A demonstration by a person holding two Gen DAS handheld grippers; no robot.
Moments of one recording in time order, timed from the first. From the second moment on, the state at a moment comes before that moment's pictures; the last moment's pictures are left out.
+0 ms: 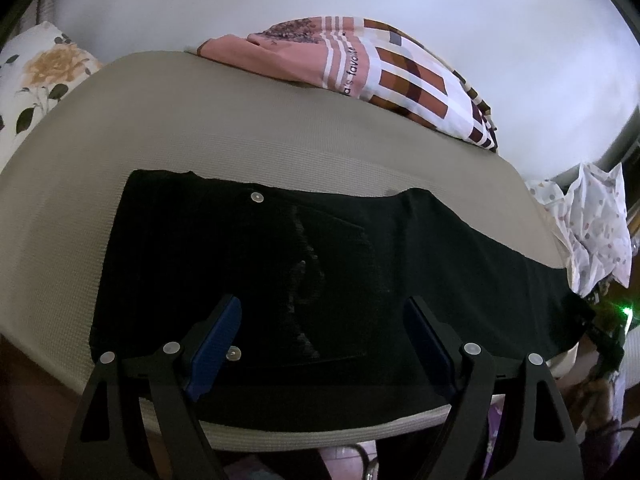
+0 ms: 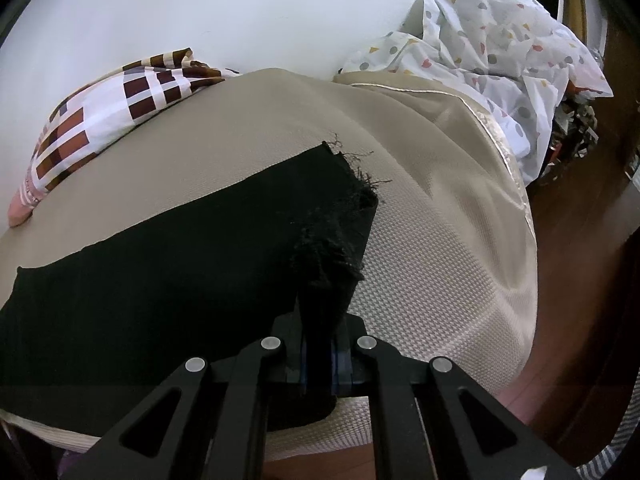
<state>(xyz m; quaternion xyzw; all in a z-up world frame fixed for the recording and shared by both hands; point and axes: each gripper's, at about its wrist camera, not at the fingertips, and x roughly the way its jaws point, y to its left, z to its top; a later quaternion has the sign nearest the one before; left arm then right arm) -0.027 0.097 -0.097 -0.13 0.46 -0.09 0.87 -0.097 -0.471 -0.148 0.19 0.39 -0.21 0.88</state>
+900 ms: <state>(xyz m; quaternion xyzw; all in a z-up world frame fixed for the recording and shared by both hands) -0.034 0.124 -0.100 -0.17 0.46 -0.08 0.87 -0.095 -0.467 -0.138 0.34 0.35 -0.14 0.86</state>
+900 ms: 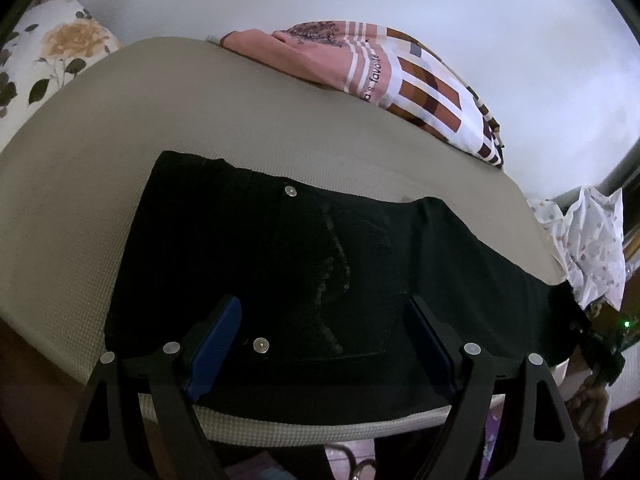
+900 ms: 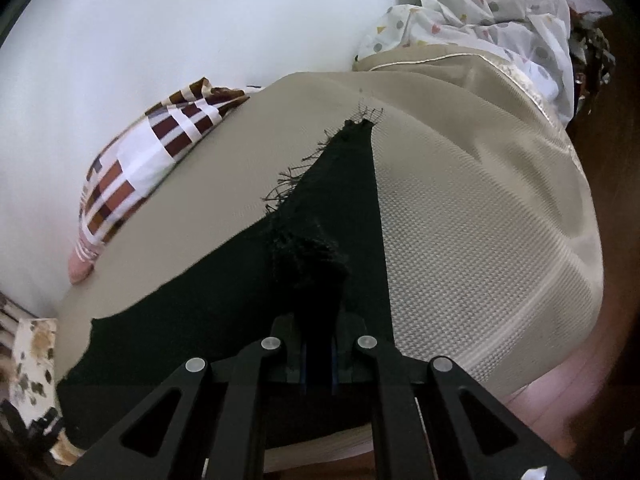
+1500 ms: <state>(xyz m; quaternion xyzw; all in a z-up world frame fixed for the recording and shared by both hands) -0.039 0.128 -0.101 -0.18 0.46 -0.08 0.87 -0.047 -0.357 -0.100 0.32 0.36 0.00 0.88</state>
